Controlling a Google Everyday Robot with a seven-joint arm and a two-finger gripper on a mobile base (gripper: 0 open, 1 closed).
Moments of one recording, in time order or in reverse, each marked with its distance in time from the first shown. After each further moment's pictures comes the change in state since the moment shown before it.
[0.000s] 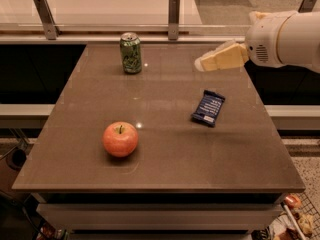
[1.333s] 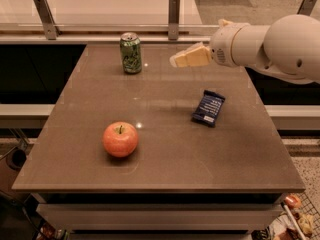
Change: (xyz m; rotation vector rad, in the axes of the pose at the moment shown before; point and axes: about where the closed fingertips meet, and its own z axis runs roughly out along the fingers) arm 0.003 0.002 0.098 -0.012 -0.077 0.039
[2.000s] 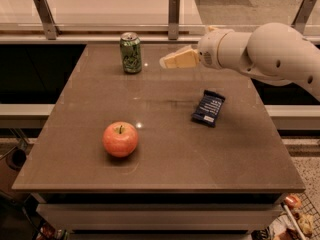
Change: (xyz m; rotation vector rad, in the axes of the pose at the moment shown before) arm 0.008 0.011 0.041 -0.060 -0.039 0.050
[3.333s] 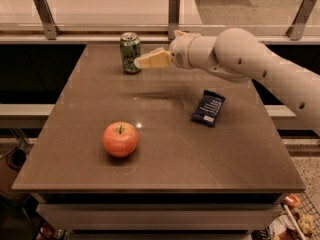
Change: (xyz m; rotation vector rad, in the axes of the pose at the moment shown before) arm -0.006 0.042 0.080 -0.145 -0.069 0.055
